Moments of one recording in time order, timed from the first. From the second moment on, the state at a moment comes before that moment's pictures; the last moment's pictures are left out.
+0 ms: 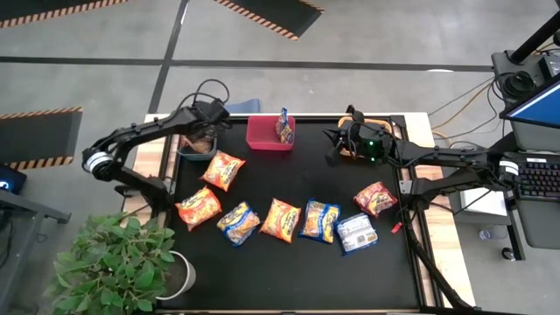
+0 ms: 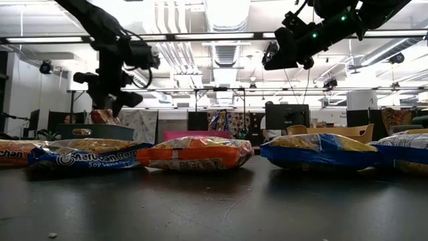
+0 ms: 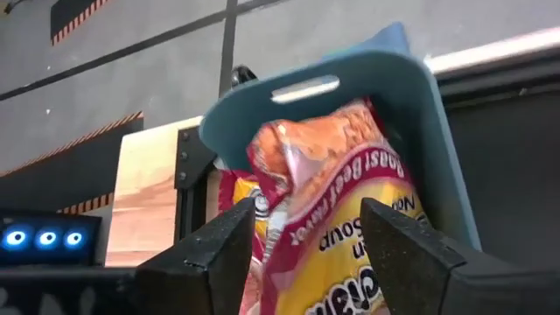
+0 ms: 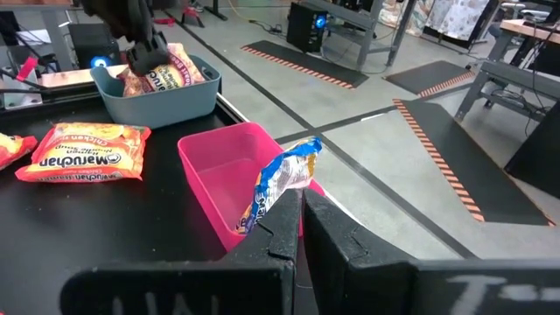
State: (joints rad) left arm 0.75 1.43 0.96 -0.81 -0.72 -0.56; right arm -0.35 1.12 0.68 0.18 0.26 -0.04
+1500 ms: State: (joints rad) left arm 0.74 1.70 1.07 -0.64 -0.67 -0.46; right arm -0.36 1.12 0.68 0.24 0.26 -0.09
